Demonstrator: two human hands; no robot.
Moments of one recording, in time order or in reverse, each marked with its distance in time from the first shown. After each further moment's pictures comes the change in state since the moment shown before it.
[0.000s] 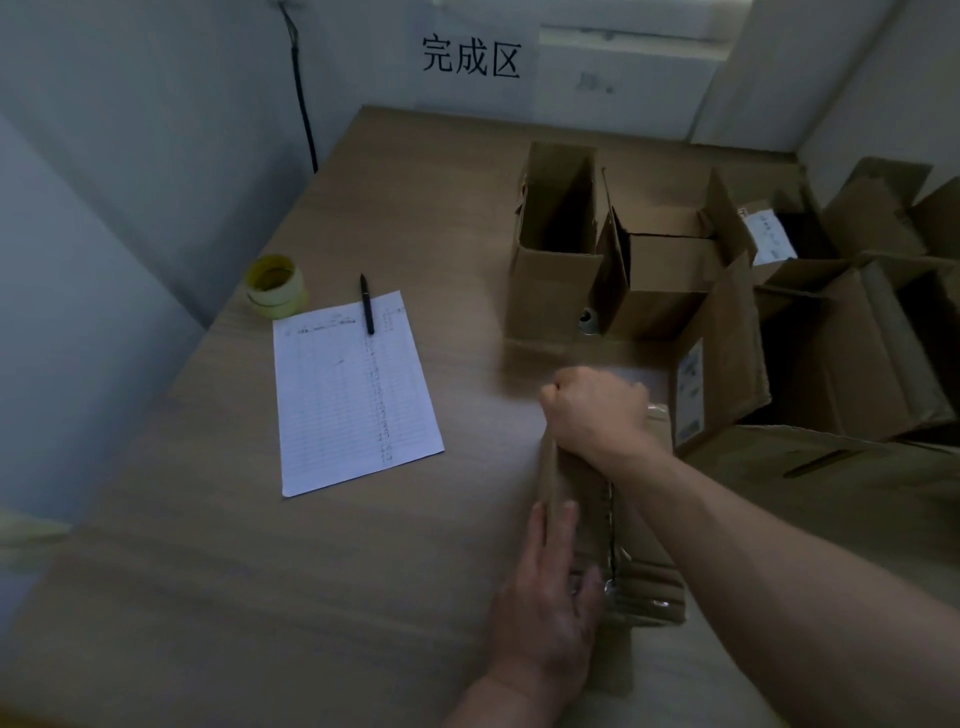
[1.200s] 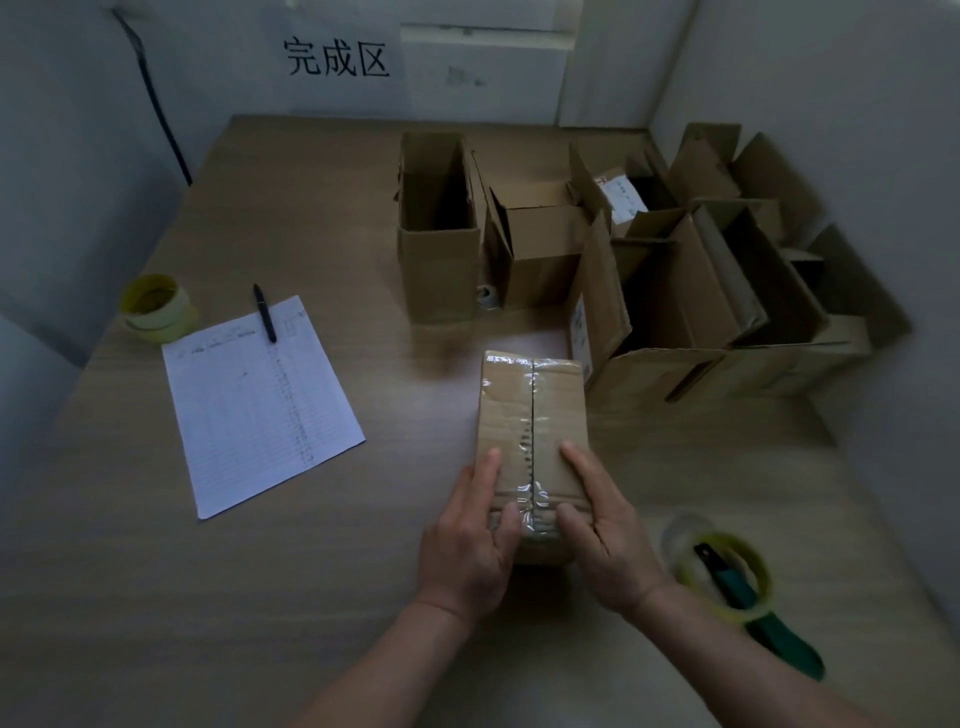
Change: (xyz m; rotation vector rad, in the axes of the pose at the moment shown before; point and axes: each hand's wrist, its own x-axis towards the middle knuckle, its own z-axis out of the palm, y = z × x) left_hand 0.013 -0.008 -0.006 0.091 -0.016 0.237; right_hand -0.177 0.117 0.074 0.896 0.175 -0.148
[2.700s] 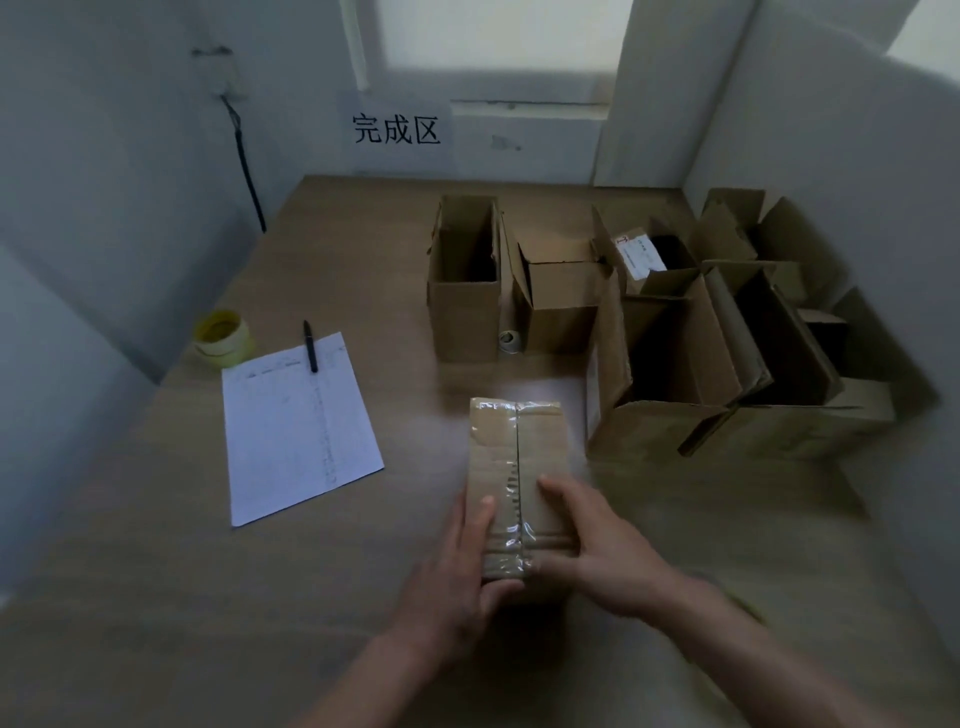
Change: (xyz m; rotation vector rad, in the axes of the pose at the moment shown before) left_hand -0.006 0.011 -0.025 0.173 -0.366 -0.141; right_hand 0.034 -0.043 -0.041 -0.298 -0.421 0.109
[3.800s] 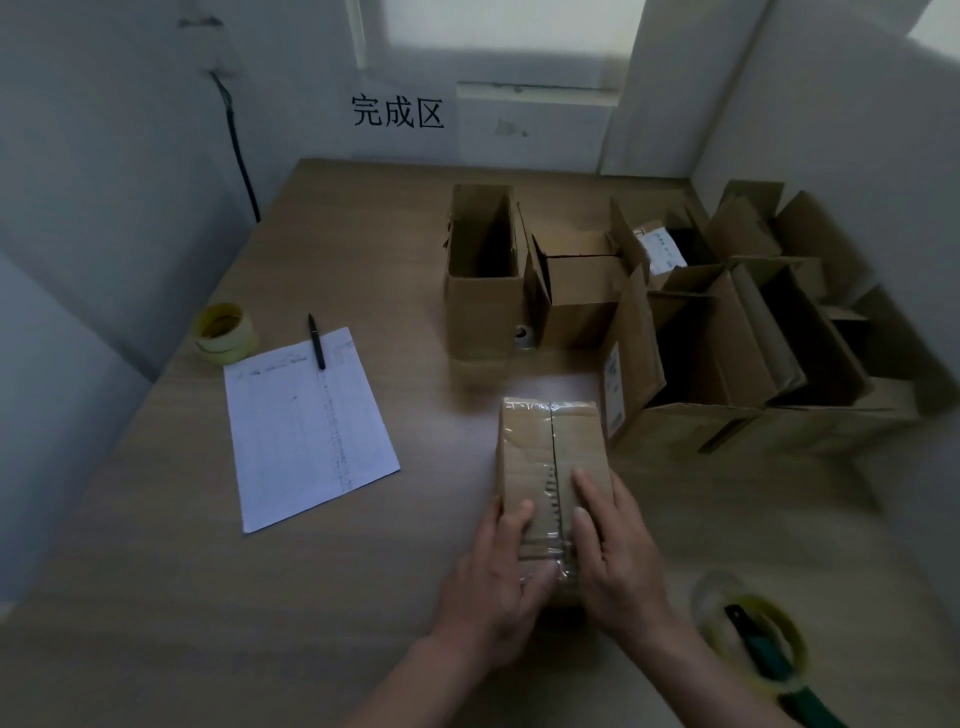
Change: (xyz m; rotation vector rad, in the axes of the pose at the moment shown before) left_hand 0.007 0.007 -0.002 -0.107 0.010 -0.030; right_hand 0.010 0.000 0.057 0.159 0.500 0.007
